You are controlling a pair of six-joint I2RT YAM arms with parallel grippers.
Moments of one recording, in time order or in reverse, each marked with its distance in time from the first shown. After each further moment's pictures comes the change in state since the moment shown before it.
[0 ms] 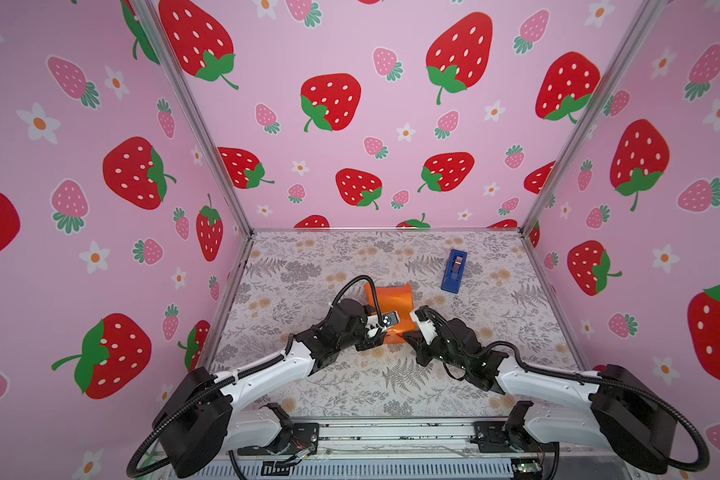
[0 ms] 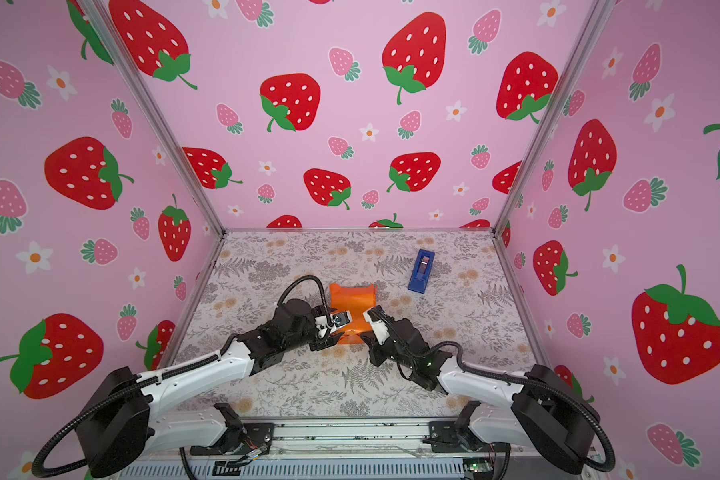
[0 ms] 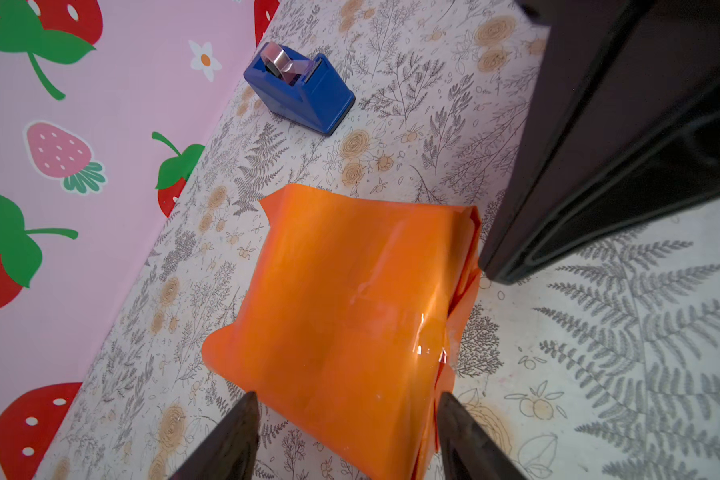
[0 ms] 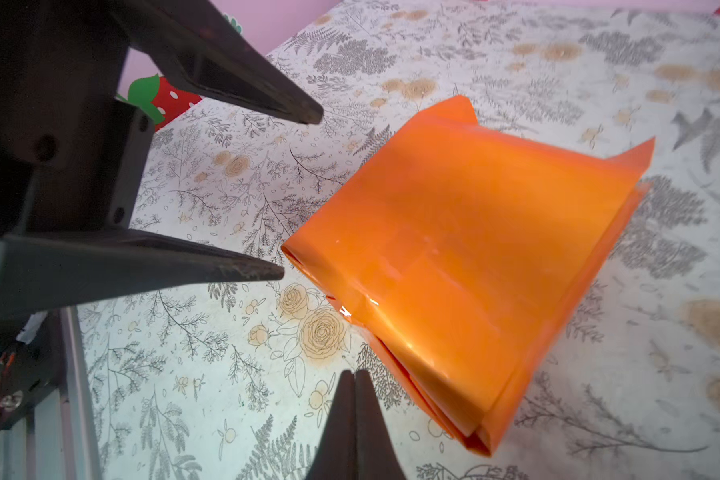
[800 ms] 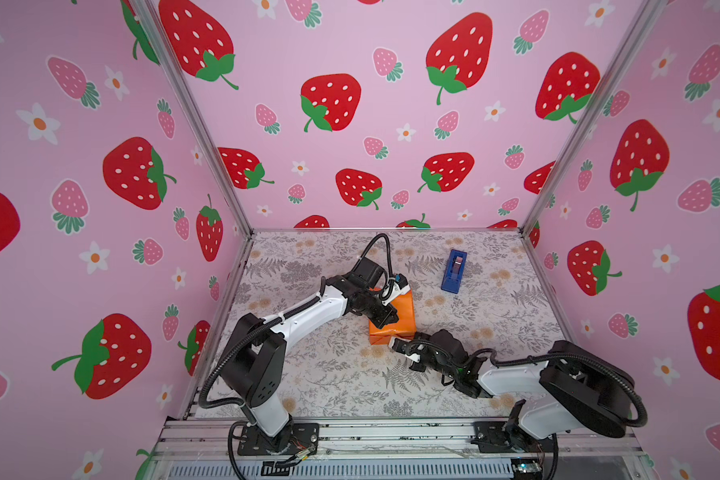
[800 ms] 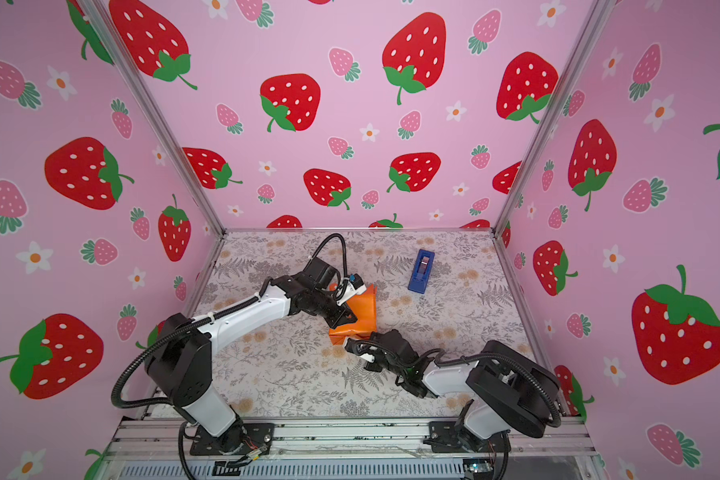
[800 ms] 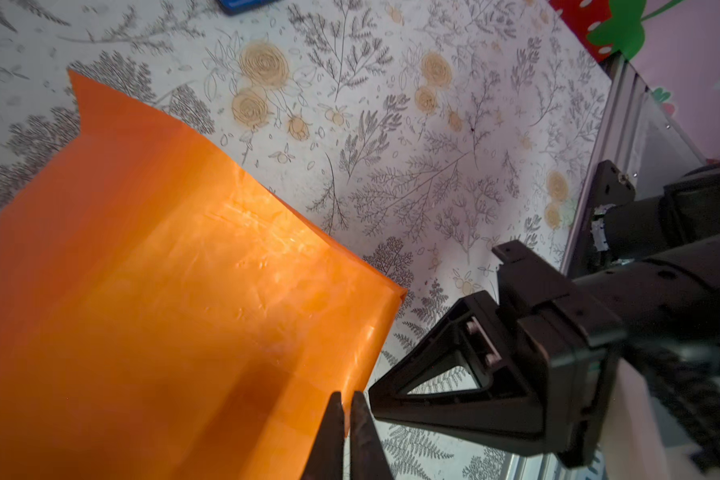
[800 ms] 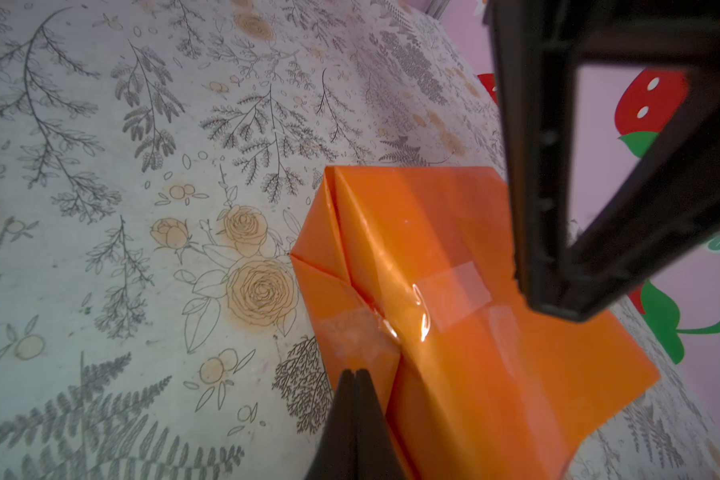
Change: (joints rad) left arm 0.110 0.457 0.564 -0.595 0.470 -0.413; right arm 0.076 0.291 -0.042 0.348 0.098 -0.651
